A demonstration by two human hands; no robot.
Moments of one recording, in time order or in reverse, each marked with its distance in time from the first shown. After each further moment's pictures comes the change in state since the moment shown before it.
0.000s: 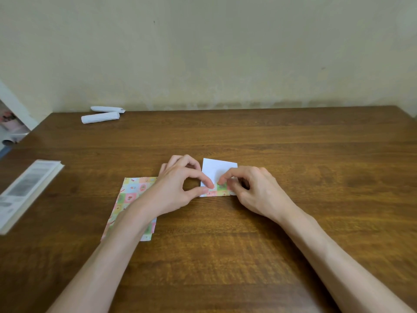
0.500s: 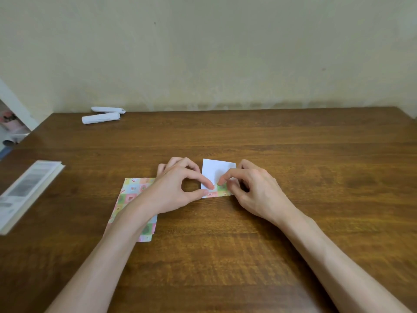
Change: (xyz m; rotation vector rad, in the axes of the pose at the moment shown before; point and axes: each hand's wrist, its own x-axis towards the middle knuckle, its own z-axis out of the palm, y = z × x) left_hand -0.001 0.002 -0.005 0.000 -0.036 -0.055; right_hand -0.001 0.002 0.003 -0.061 0.021 -0.013
